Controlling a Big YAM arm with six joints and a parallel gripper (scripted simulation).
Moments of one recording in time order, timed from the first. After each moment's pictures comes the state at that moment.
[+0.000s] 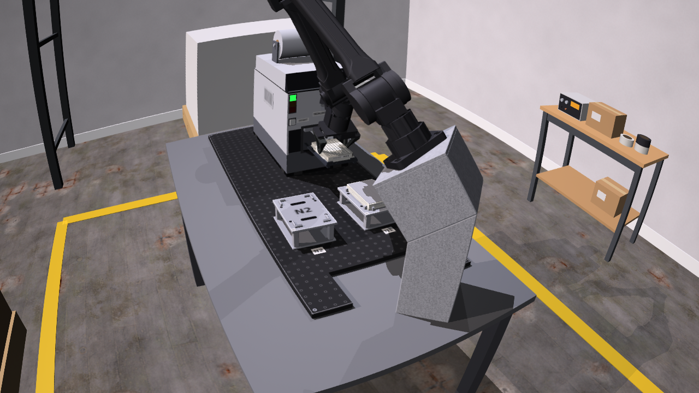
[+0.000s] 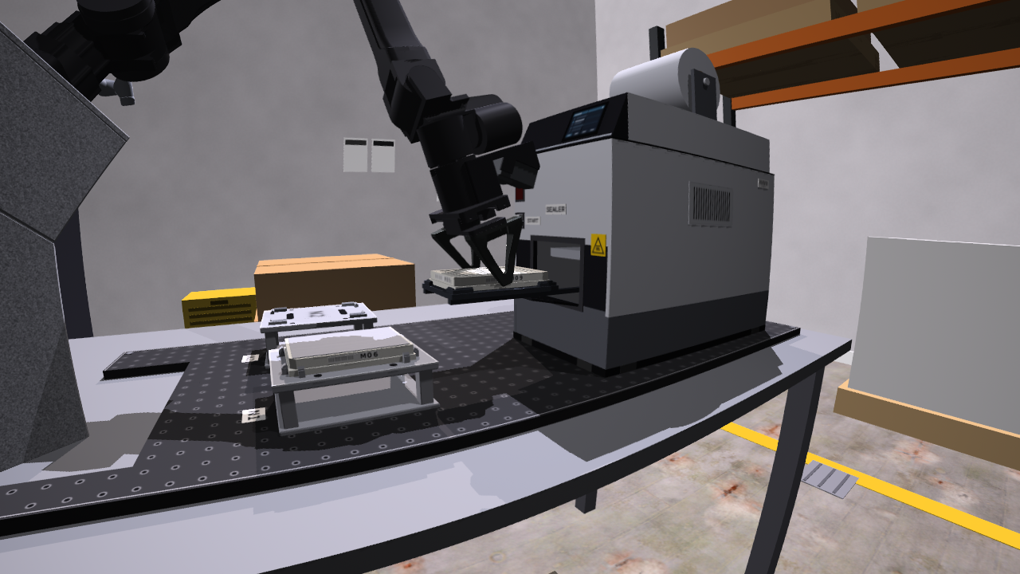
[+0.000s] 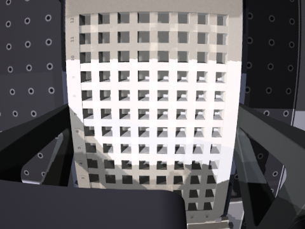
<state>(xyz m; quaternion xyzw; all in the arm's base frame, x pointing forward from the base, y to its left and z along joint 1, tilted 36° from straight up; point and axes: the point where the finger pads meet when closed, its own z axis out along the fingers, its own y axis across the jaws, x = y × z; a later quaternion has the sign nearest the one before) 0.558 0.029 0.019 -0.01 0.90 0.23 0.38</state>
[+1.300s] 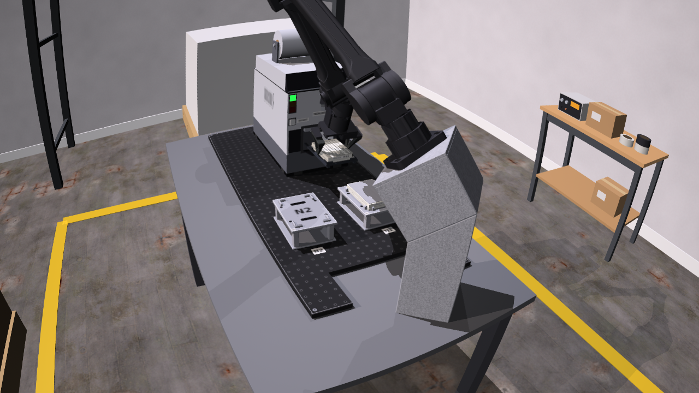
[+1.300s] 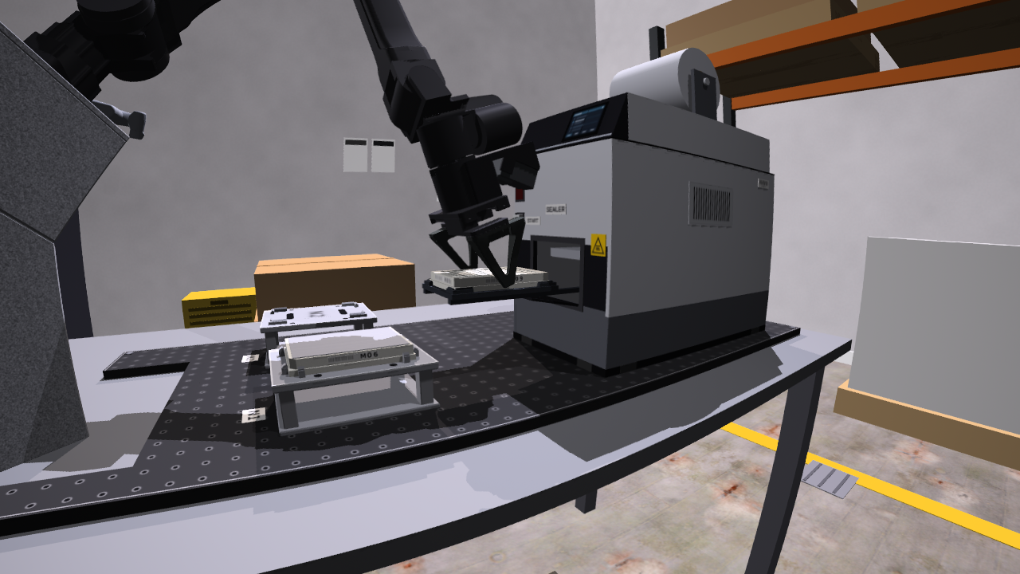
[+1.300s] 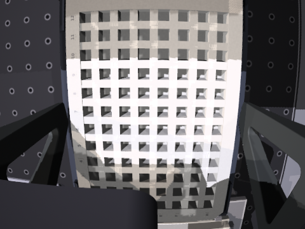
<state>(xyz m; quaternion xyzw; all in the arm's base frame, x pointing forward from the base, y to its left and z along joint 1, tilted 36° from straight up) 0.558 0.029 0.018 0.00 0.90 0.23 0.38</state>
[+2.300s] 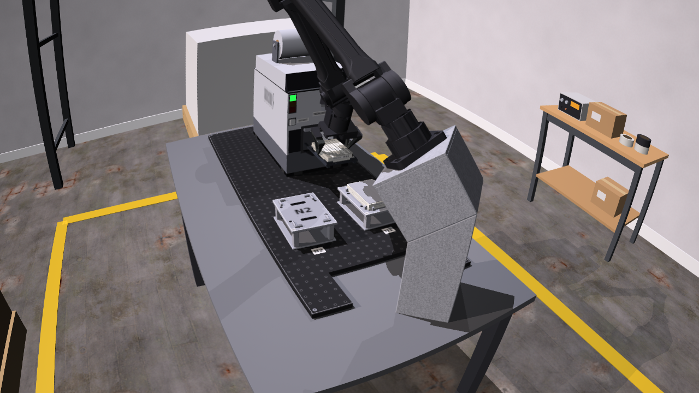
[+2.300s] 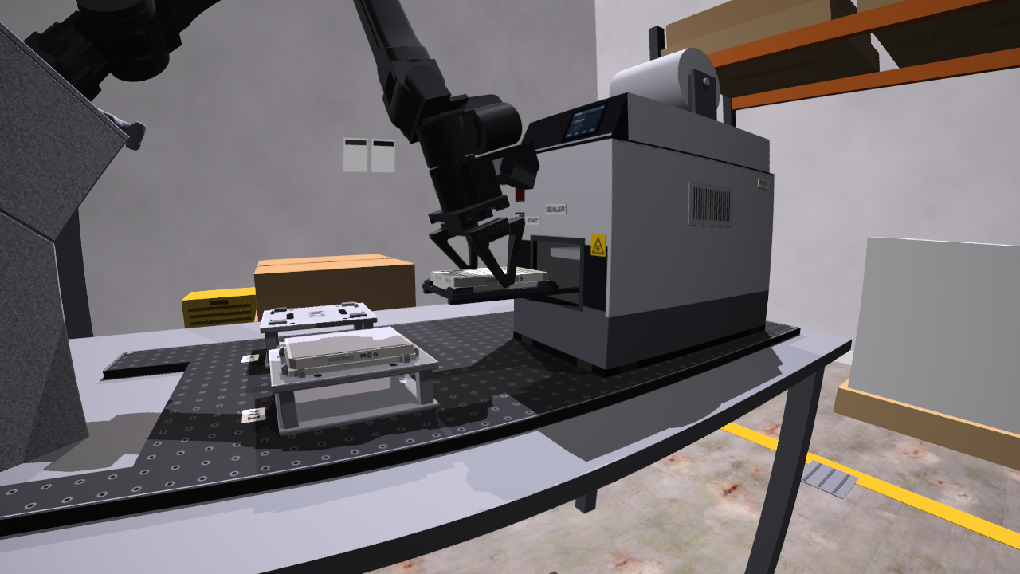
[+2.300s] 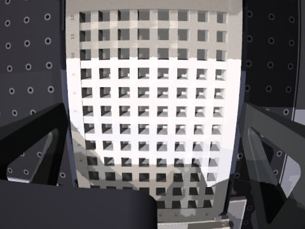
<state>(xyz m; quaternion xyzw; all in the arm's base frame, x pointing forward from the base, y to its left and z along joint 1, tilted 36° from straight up) 0.558 0.029 0.018 0.00 0.90 0.23 0.38</state>
